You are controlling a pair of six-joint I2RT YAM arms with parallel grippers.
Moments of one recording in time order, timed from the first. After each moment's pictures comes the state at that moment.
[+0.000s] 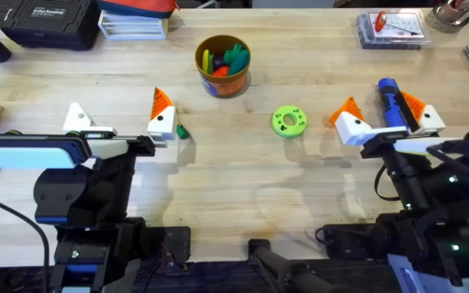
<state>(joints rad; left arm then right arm) -0.01 0.00 0.01 -0.02 0.01 0.00 0.00 0.00 0.01 -0.09 -0.04 0.00</state>
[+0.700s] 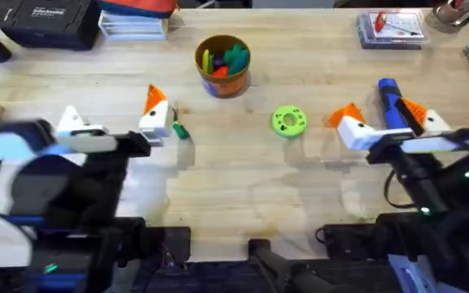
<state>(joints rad) -0.01 0.04 0.14 -0.20 0.00 -0.14 0.00 0.02 0.14 -0.33 -0.04 0.02</state>
